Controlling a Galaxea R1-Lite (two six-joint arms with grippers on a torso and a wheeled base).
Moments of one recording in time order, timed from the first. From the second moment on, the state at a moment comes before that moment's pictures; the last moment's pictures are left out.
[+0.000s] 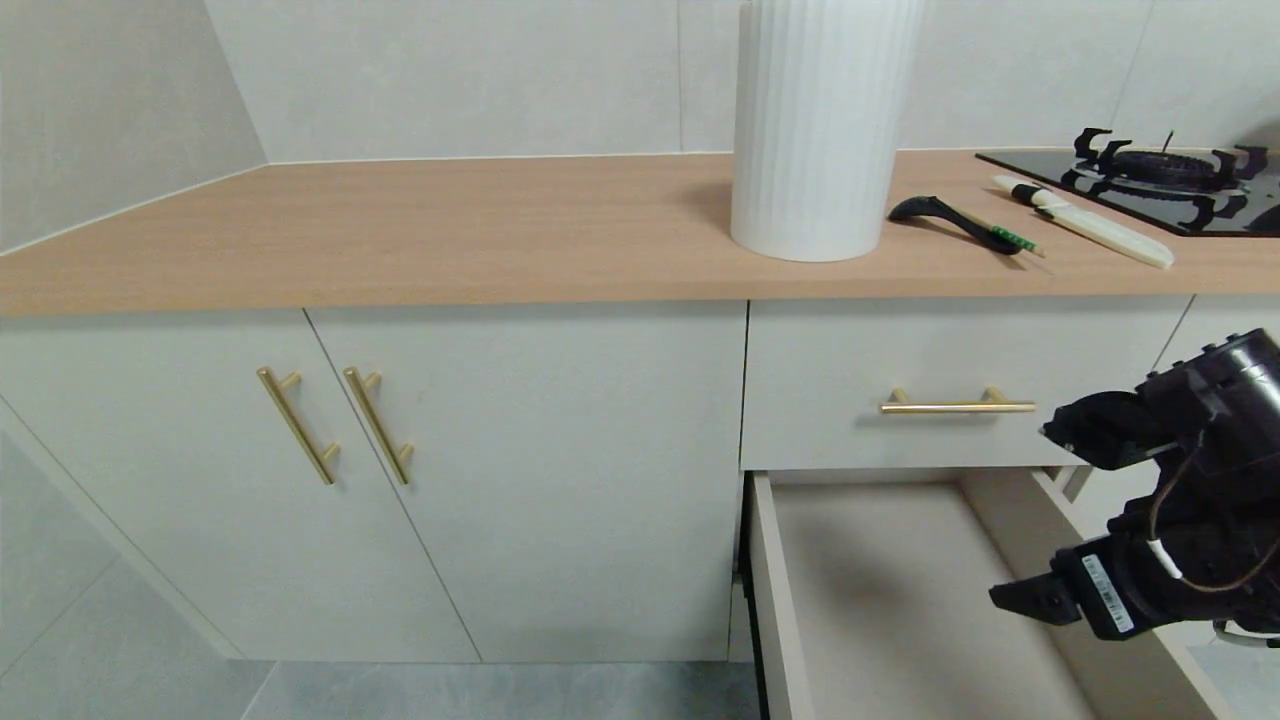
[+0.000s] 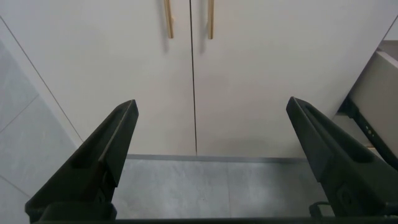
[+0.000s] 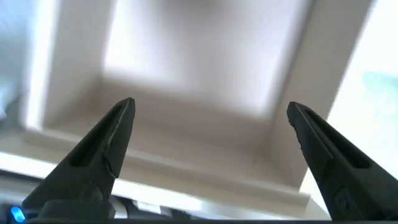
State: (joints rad) left arm 0.01 0.00 0.00 0.00 0.03 0.00; right arm 0.43 1.43 -0.89 0.40 -0.16 0.12
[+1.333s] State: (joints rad) left arm 0.01 0.00 0.00 0.00 0.03 0.00; right arm 0.39 1.37 -0.88 0.34 -0.17 0.11
